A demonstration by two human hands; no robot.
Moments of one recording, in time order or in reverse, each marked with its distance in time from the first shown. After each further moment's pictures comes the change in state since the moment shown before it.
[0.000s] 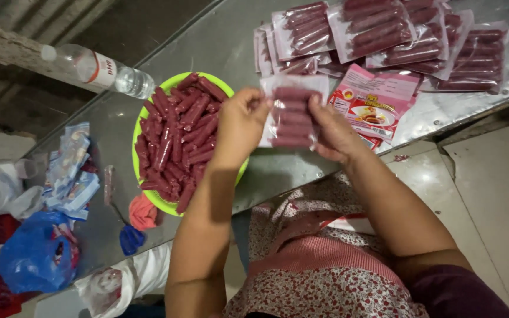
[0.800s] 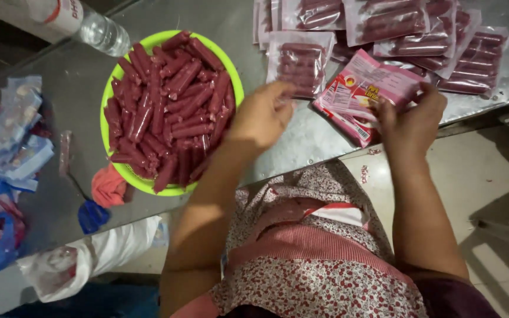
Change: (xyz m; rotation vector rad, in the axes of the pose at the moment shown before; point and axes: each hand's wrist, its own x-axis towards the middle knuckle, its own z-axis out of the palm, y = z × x) left_hand -0.026 0.021 0.008 0.154 -0.317 -0.184; right_hand -0.055 -0.018 -0.116 -1.734 0.955 -0.742
